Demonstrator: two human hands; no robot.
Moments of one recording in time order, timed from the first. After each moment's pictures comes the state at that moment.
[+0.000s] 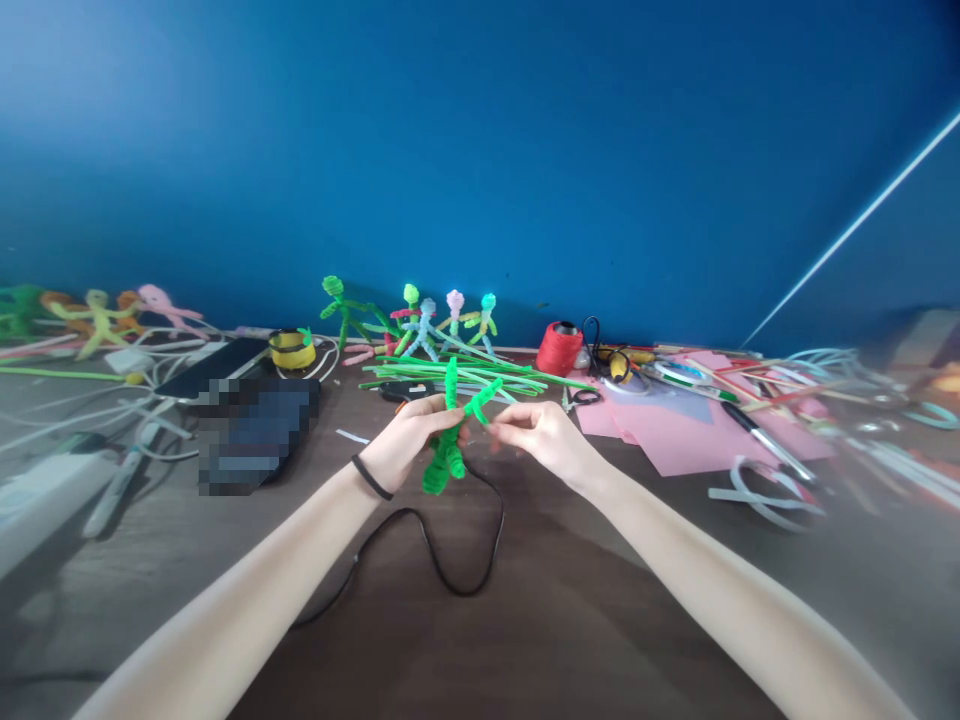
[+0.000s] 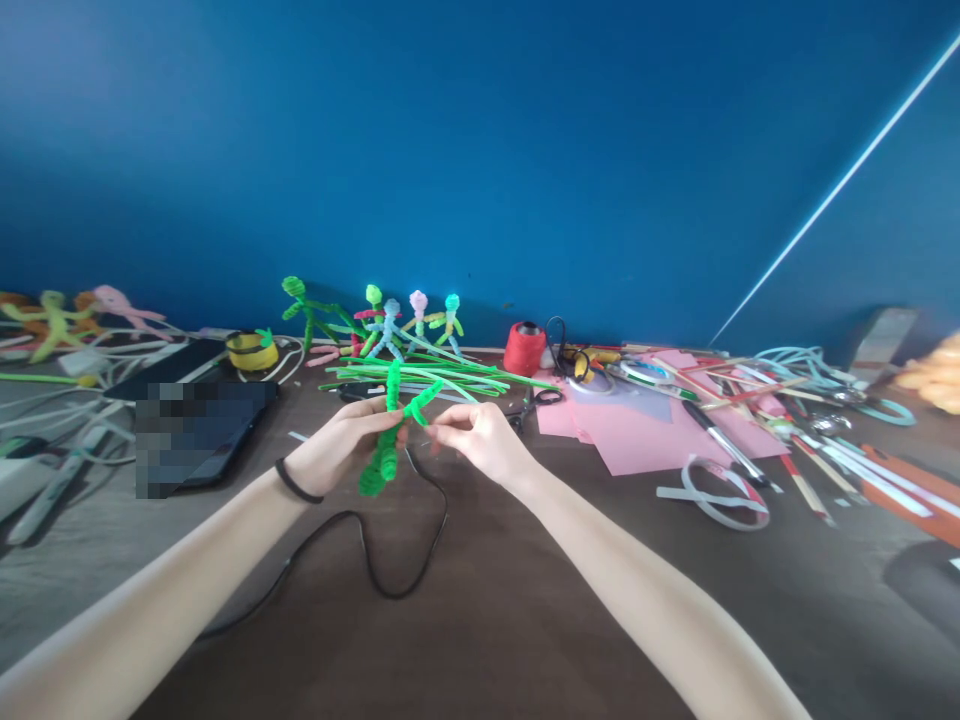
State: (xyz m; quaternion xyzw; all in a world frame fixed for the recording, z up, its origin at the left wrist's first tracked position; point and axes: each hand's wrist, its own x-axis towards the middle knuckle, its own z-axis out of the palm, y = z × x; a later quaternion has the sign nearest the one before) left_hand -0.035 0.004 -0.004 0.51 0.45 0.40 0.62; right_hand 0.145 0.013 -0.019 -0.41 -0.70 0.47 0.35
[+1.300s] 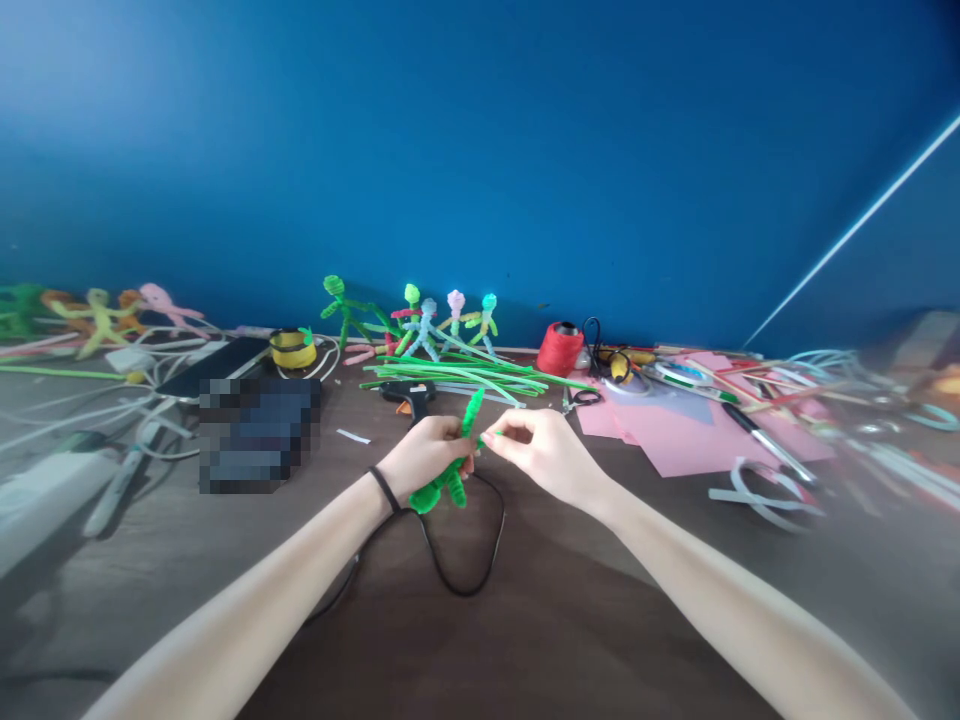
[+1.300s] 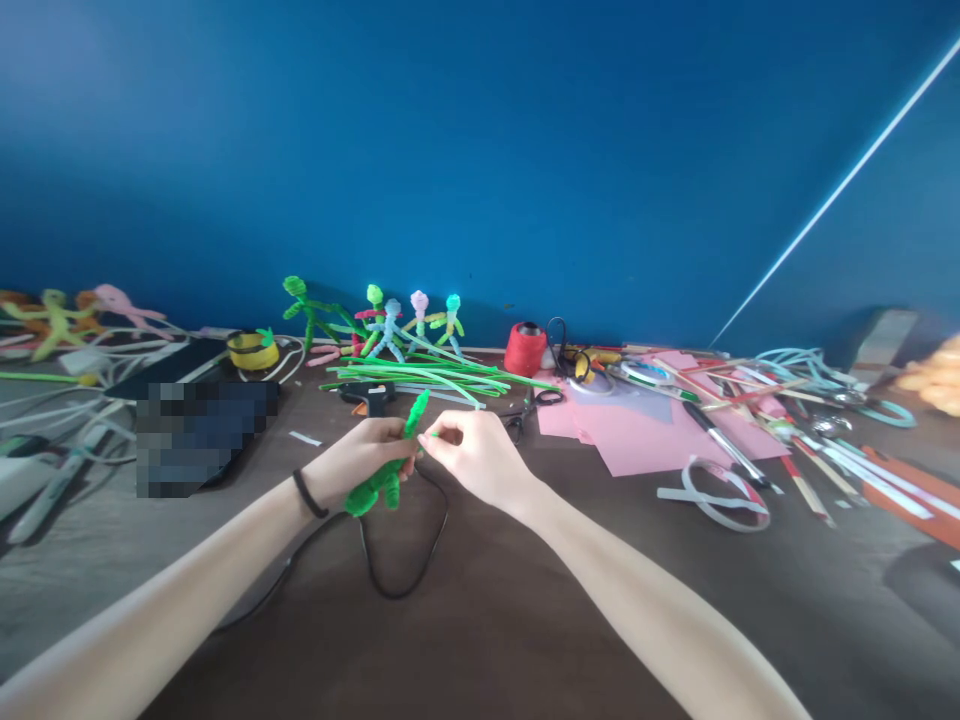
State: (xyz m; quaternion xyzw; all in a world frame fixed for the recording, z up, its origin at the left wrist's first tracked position) left_hand -0.025 -0.002 -0.013 0.59 0.50 0.32 0.56; right_hand 0.138 -0.006 -0.005 -0.44 -0.78 0.30 0.34
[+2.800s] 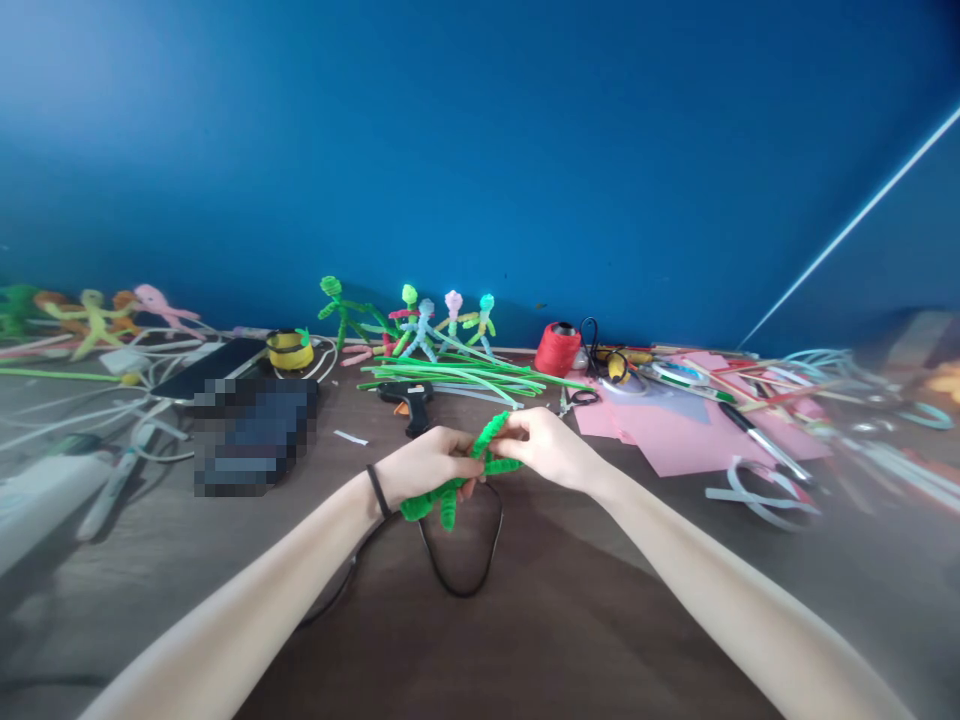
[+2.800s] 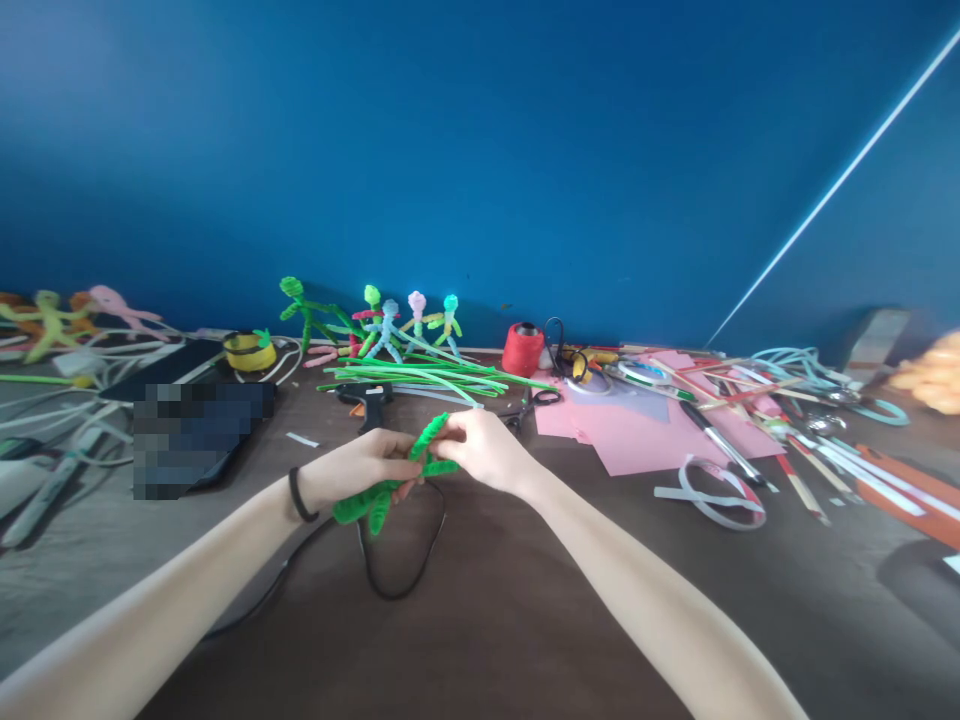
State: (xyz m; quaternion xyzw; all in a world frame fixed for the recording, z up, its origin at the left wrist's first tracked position) left_hand -0.026 -0.005 -0.007 0.64 0.46 0.19 0.58; right_hand 0.149 0.014 -0.017 -0.41 -0.76 0.42 0.27
